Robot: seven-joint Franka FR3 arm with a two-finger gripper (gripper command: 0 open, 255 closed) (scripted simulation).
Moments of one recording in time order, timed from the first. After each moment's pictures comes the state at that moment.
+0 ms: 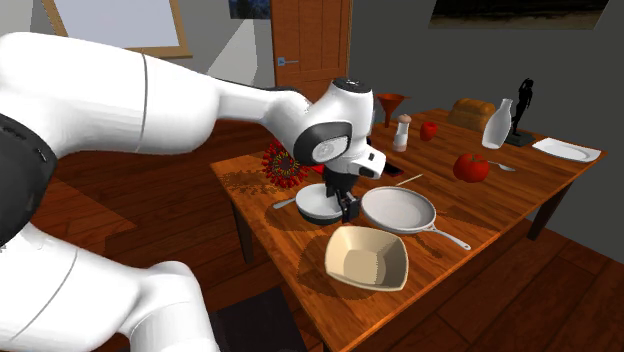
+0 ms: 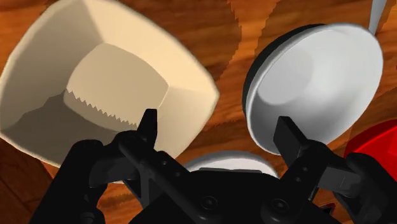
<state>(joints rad) 0.10 -0.54 0.15 -2.47 0.31 2.08 0.17</state>
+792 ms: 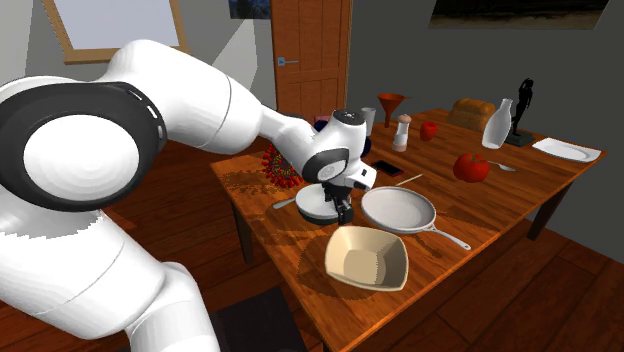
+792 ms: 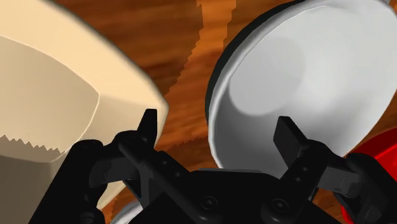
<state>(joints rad) 0.15 -0.29 0.24 -2.46 0.39 2.34 0.21</state>
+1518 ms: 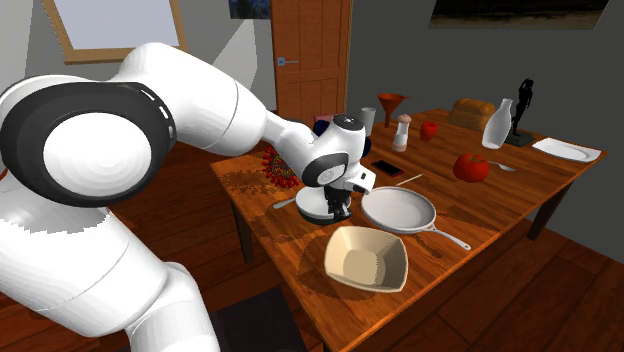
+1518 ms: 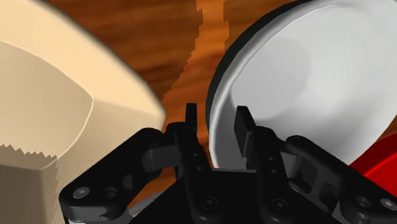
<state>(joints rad) 0.16 -0.26 0.25 -2.47 0.40 2.38 0.21</state>
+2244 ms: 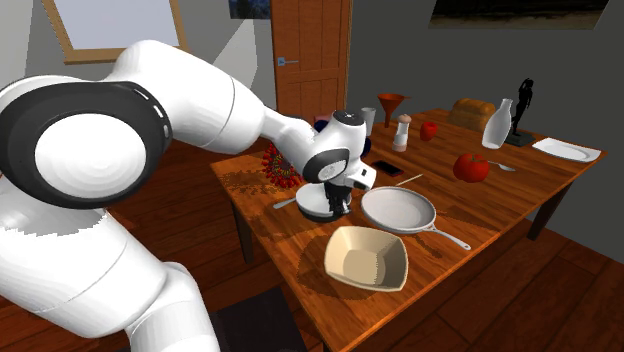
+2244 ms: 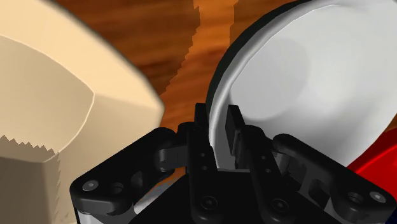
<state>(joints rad) 0.16 -0.28 0.25 -2.45 0.39 2.35 0.21</state>
